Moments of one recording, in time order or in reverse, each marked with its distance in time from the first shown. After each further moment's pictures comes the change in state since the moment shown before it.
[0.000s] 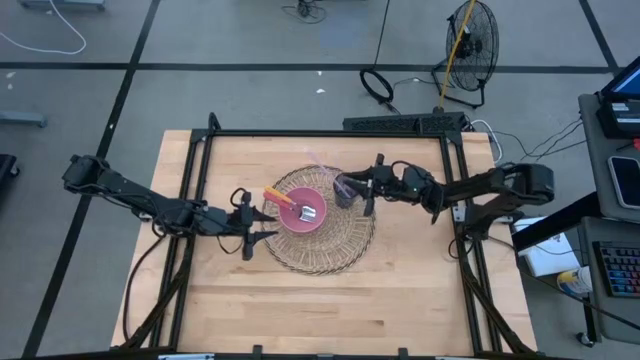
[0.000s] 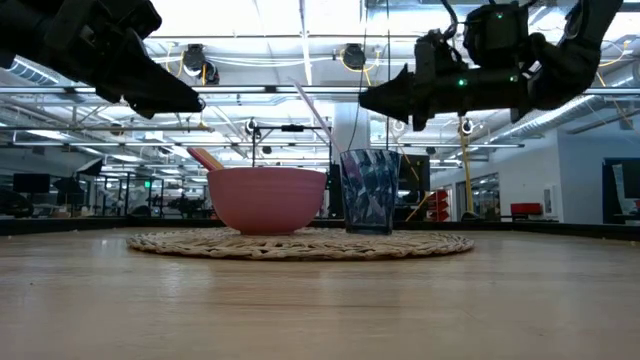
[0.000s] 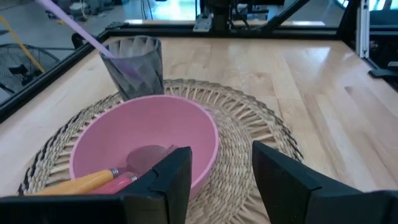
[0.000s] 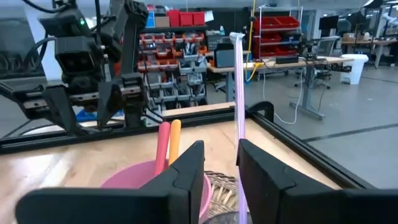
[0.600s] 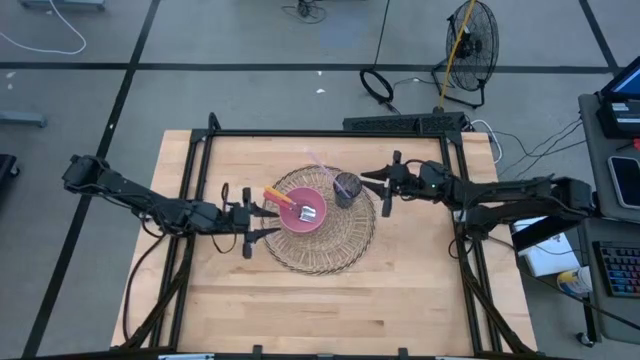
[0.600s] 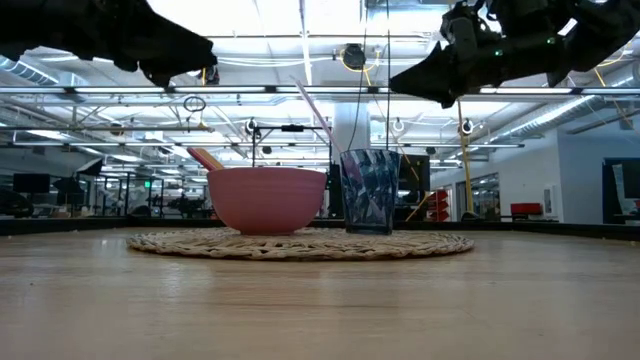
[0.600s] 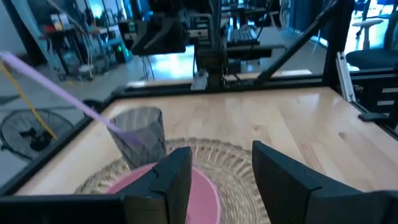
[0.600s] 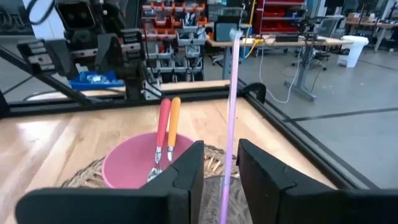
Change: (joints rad) left arm 0.000 0.000 0.000 0.234 0.000 0.175; right arm 0.006 -0.404 0.000 -0.539 0.006 -0.068
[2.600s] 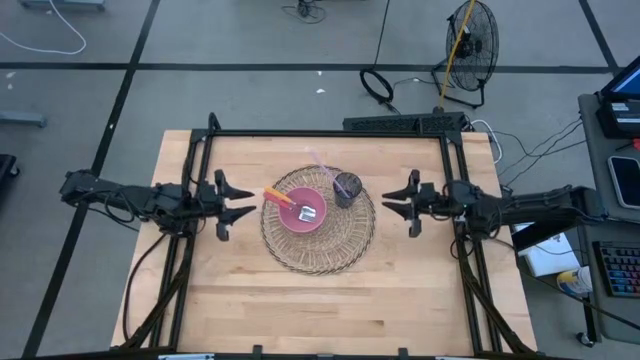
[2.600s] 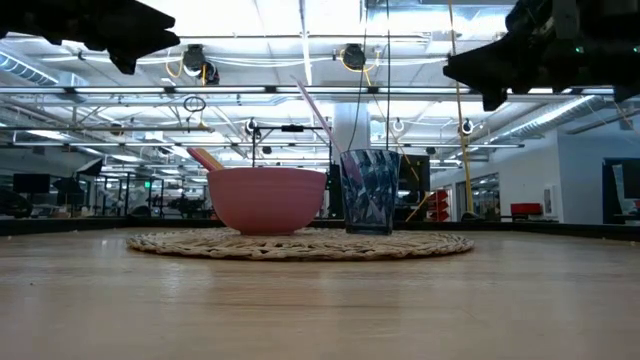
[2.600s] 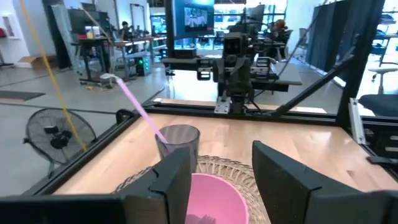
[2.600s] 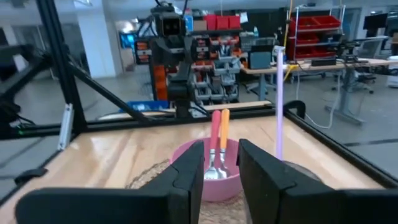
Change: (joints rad) left arm 0.078 -0.497 0.000 -0.395 -0.004 -0.060; right arm 0.150 -0.388 -0.267 0.025 0.002 0.081
